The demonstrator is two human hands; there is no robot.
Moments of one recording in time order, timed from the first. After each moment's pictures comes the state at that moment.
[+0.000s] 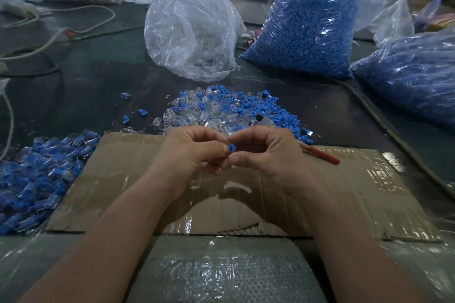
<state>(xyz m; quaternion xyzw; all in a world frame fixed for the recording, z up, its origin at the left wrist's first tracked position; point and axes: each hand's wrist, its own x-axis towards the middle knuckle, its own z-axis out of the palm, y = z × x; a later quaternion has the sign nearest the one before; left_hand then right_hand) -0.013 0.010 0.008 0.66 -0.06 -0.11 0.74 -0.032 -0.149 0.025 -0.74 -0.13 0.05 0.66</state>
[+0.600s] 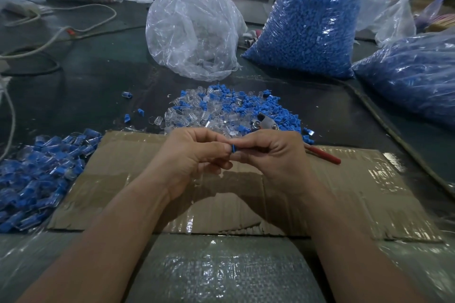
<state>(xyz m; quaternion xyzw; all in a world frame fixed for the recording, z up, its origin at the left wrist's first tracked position) -0.009 0.011 0.009 0.62 -0.06 -0.16 0.76 -0.026 -0.151 0.010 -0.79 -0.21 -0.11 0.56</state>
